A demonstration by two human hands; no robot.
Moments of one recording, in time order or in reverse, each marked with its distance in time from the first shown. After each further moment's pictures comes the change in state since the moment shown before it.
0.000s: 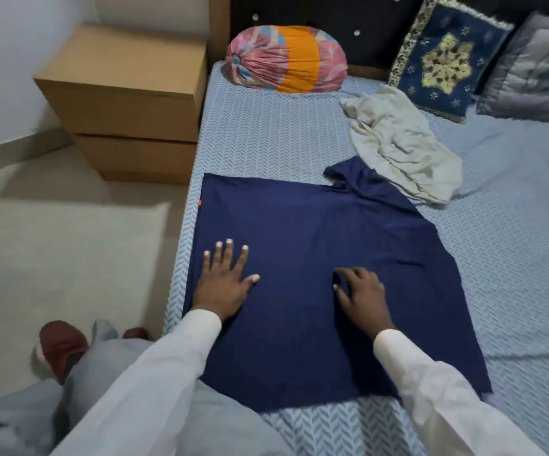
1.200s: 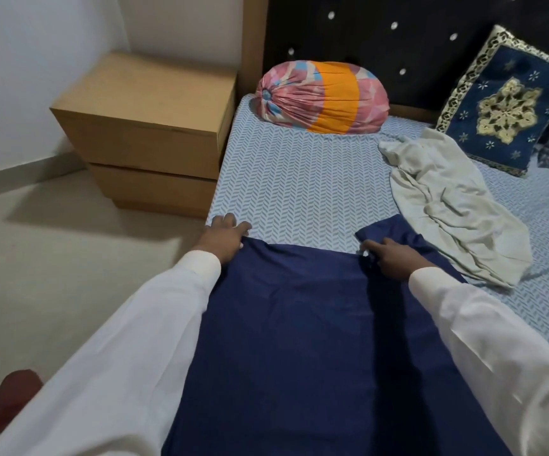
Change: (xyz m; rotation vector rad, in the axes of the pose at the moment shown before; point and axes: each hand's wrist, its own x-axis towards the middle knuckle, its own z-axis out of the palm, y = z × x) left_hand 0.226 -0.080 -0.099 -0.067 -0.068 -0.008; right_hand 0.303 0.011 -0.044 -0.350 -0.444 -0.164
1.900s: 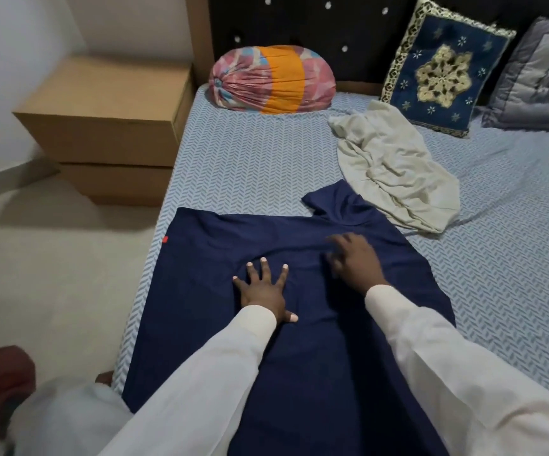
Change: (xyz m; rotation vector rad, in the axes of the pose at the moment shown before) left_hand -0.132 0.233 0.077 0.105 -0.304 -0.058; right_hand -0.119 0.017 0.079 0.331 0.570 -0.041
